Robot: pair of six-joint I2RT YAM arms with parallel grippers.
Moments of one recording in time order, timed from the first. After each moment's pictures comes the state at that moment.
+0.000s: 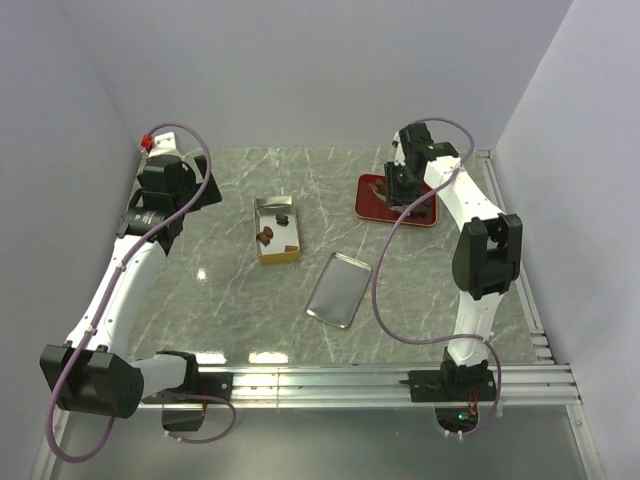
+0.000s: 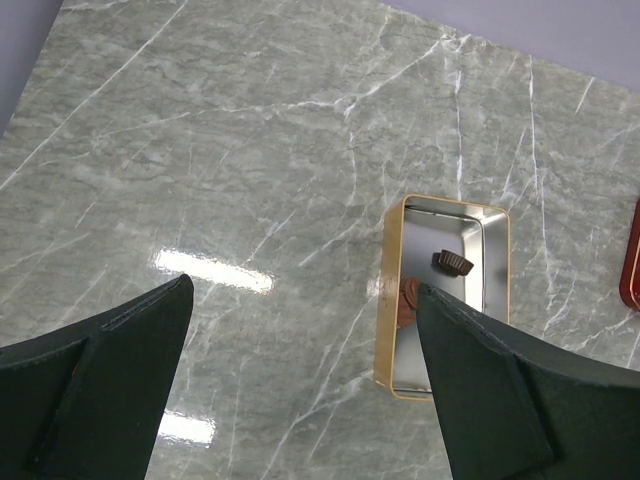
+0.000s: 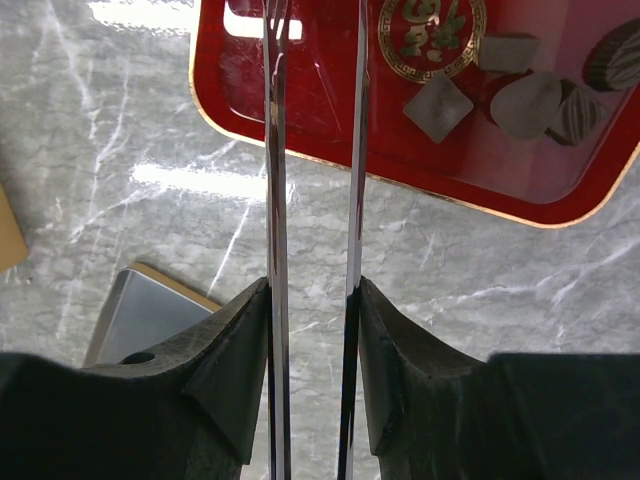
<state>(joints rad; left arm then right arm) -0.13 1.20 1.18 -0.46 -0.24 -0.34 0.20 1.96 1.78 -0.93 -0.07 0.15</state>
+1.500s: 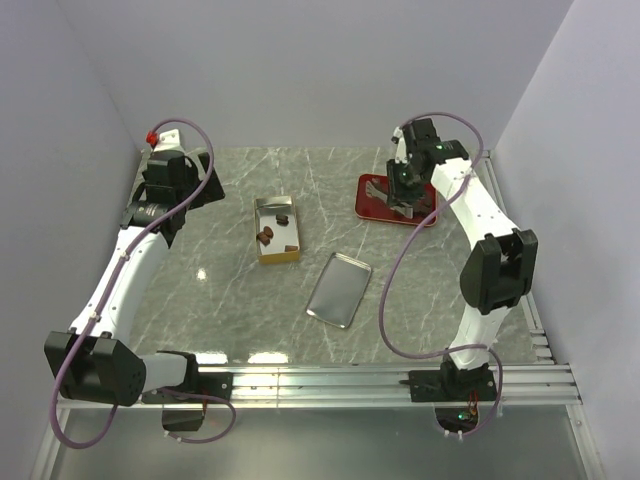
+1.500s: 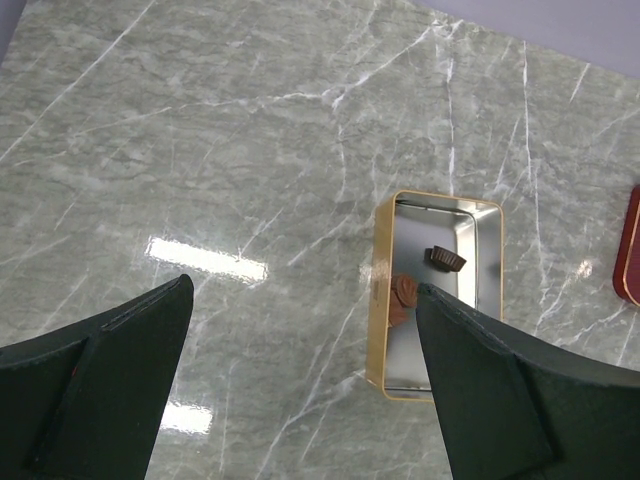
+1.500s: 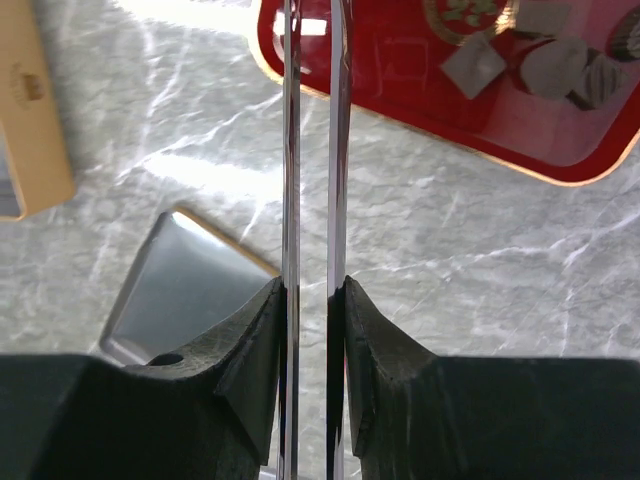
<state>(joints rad) -0.13 1.26 1.21 -0.47 -0.21 -0.34 0.23 1.84 1.76 -0.99 -0.11 0.13</state>
